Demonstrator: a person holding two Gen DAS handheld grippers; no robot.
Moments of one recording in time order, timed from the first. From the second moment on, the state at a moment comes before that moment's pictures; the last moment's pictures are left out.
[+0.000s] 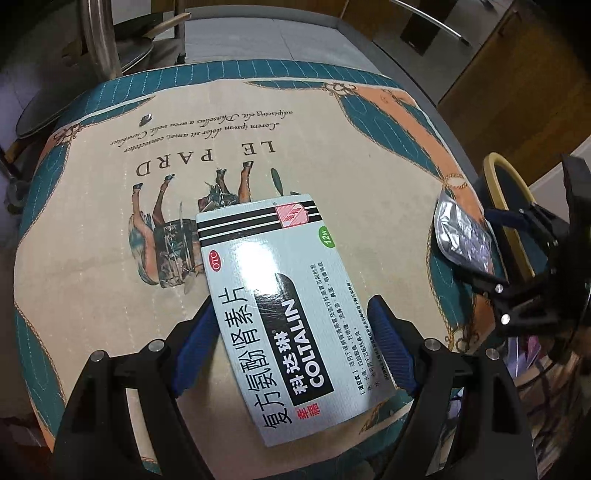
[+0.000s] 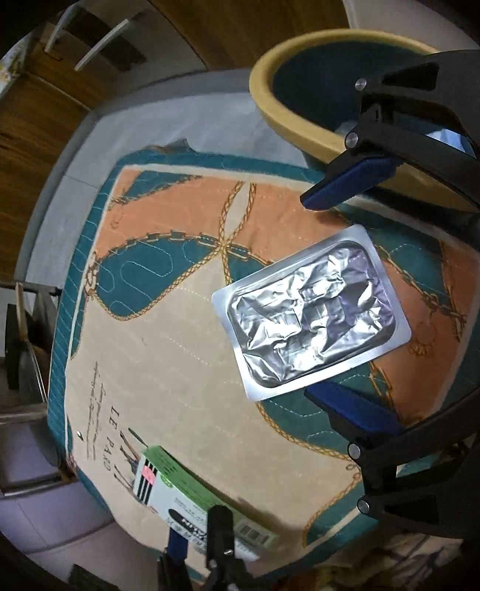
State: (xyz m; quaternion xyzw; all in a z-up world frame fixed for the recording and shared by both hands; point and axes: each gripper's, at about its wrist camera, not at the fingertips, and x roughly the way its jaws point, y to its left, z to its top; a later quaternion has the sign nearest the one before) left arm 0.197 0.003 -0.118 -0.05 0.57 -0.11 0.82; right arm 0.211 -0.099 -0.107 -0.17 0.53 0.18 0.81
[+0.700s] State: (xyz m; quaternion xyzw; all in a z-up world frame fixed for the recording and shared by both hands) left arm 0.186 0.007 -0.101 -0.06 0.54 -0.10 0.83; right arm 0.172 -0.105 -0.071 -0.08 0.50 0.23 0.83
